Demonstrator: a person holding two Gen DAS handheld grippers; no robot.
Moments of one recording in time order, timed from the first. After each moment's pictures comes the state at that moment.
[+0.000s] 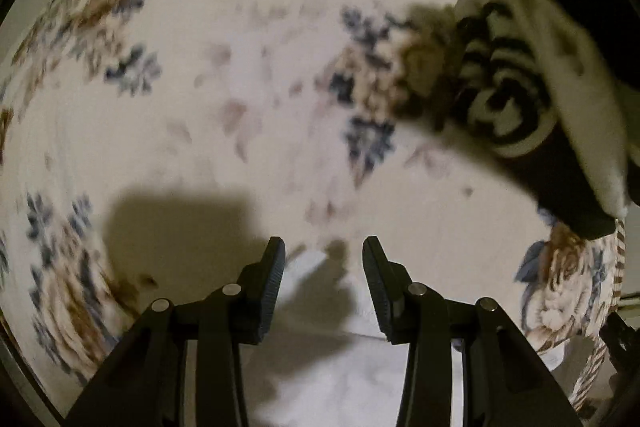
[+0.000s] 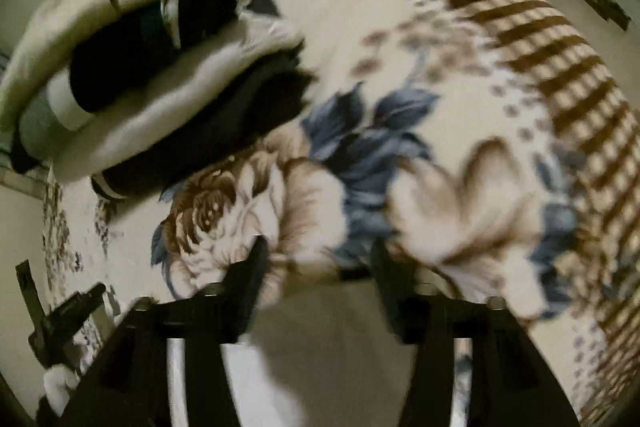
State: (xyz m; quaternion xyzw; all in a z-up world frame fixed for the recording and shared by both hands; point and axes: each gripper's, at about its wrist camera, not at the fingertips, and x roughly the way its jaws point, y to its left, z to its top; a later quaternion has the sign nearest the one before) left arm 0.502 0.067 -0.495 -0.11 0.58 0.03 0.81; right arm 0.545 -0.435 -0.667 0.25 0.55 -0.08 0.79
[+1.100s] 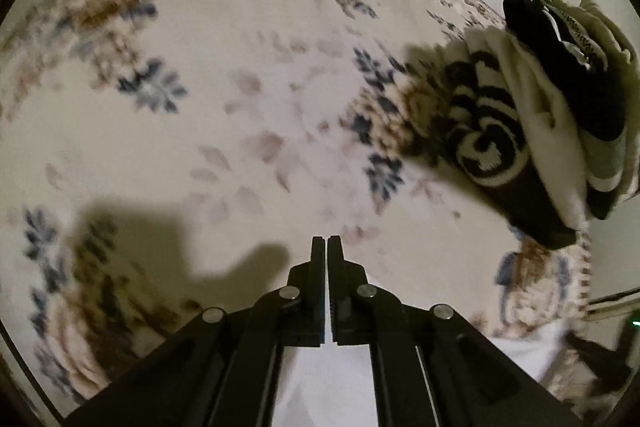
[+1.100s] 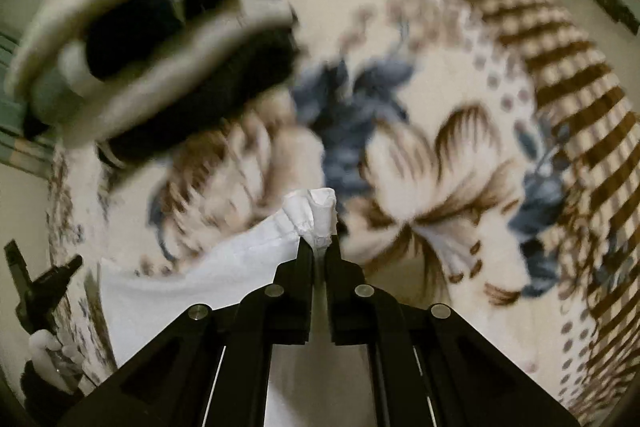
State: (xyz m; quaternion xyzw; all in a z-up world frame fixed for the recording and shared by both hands) left arm 0.491 0.117 -0.485 -0.18 0.55 -0.03 0.81; right arm 0.528 -0.440 -0.683 0.24 0.59 -0.05 0.77
